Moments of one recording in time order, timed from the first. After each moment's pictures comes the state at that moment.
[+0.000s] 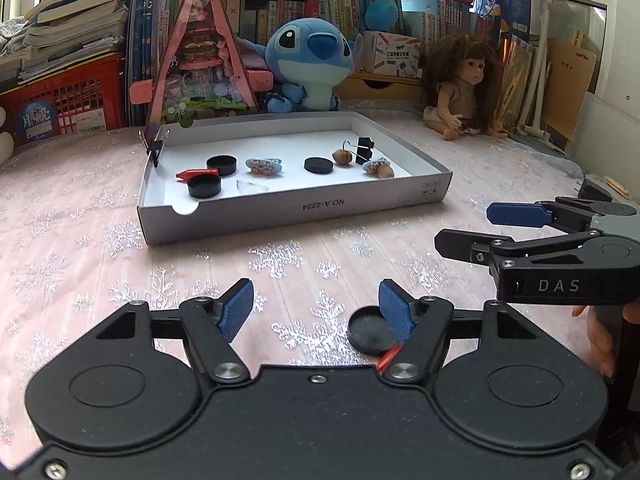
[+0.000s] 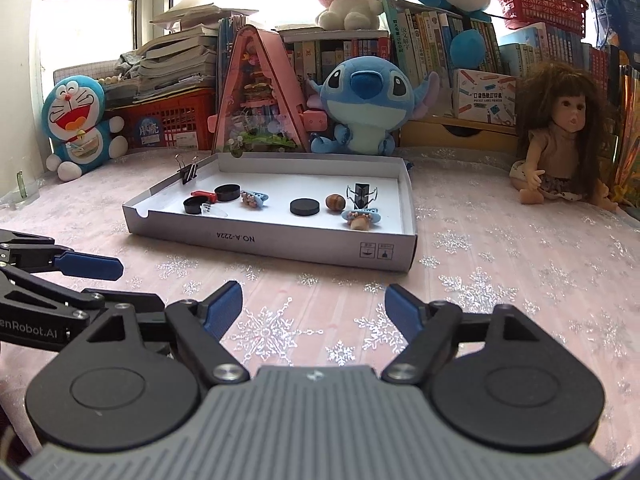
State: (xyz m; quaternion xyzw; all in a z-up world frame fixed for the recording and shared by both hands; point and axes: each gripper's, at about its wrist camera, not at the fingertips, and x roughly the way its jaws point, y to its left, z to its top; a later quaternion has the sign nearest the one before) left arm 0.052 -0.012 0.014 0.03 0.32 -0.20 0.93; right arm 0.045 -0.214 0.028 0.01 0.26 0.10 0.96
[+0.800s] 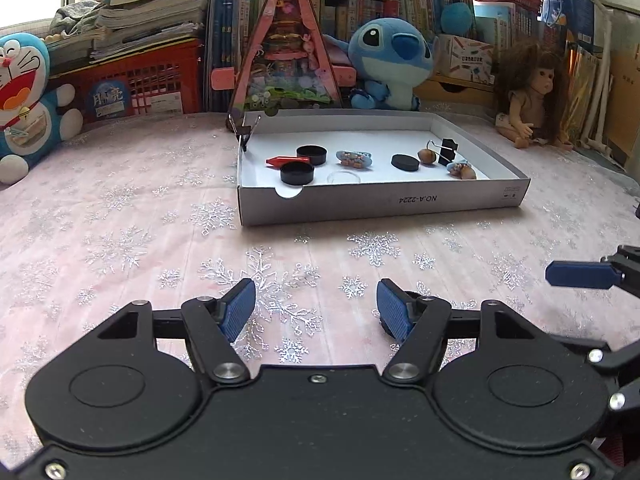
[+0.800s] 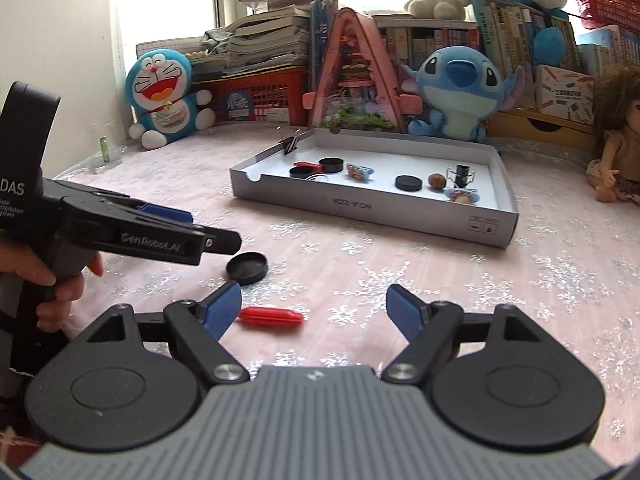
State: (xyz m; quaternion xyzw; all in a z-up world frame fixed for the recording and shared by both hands) left arm 0.057 0.026 0.014 0.01 0.32 -0.09 0.94; right arm 0.014 -0.174 0.028 -0.01 0.28 0.22 0.93
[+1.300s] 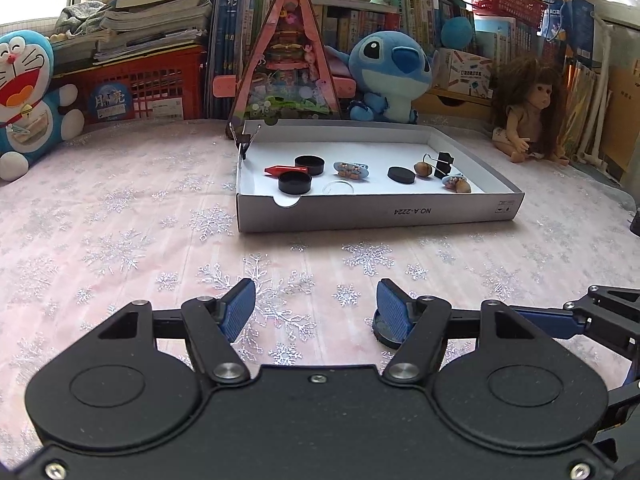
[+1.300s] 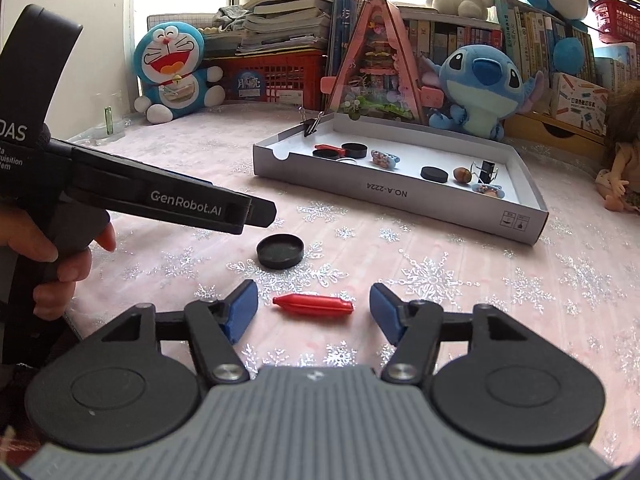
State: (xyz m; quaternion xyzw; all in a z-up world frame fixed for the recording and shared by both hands) left arm 0.051 0.025 0.016 0.00 0.31 -0.10 0.95; right arm 0.007 -0.137 0.018 -0.04 0.29 0.20 0.93
